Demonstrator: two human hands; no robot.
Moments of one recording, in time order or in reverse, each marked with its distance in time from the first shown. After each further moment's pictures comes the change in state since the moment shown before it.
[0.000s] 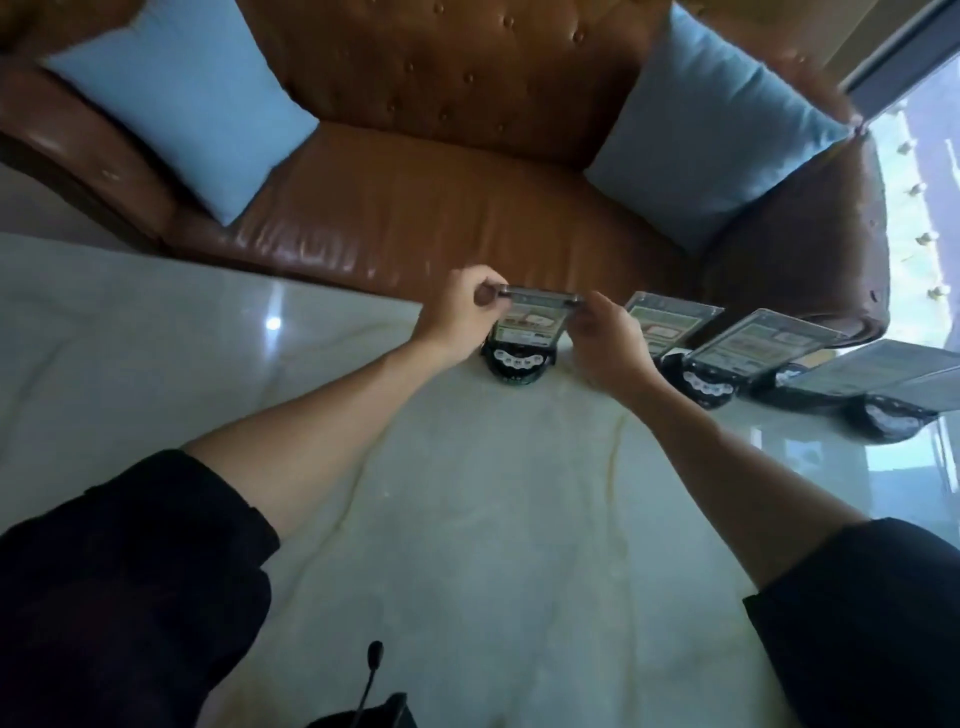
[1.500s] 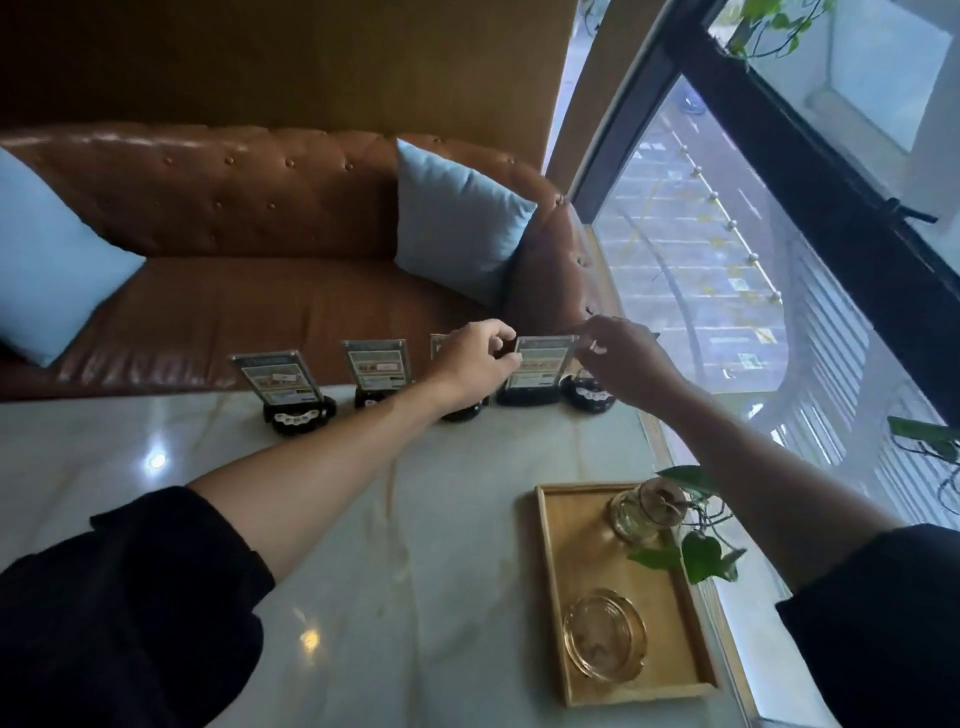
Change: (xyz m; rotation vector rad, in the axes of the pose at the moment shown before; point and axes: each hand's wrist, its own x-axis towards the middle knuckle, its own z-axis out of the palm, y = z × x) left_hand -0.070 0.273 0.216 0.061 -0.276 0.163; right_hand -0.120 0.179 -0.326 -0.349 0.057 0.090
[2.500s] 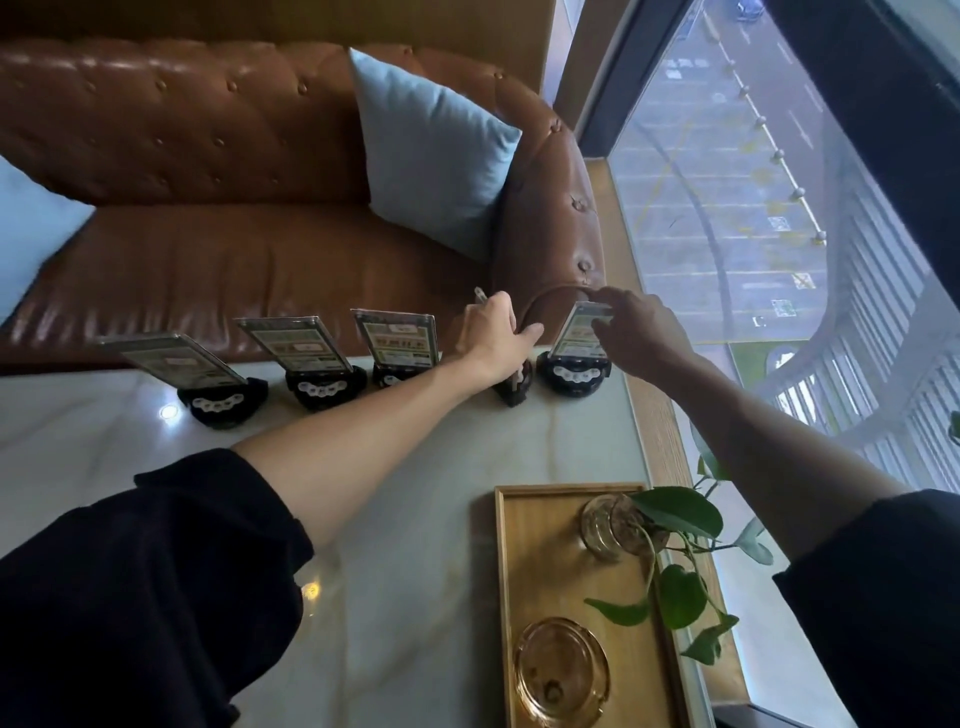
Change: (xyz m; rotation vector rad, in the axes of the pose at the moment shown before) left_hand 0.090 0.018 0.117 0.253 0.069 -0.186; right_hand 0.096 0.125 0.051 -0.004 0.109 -0.025
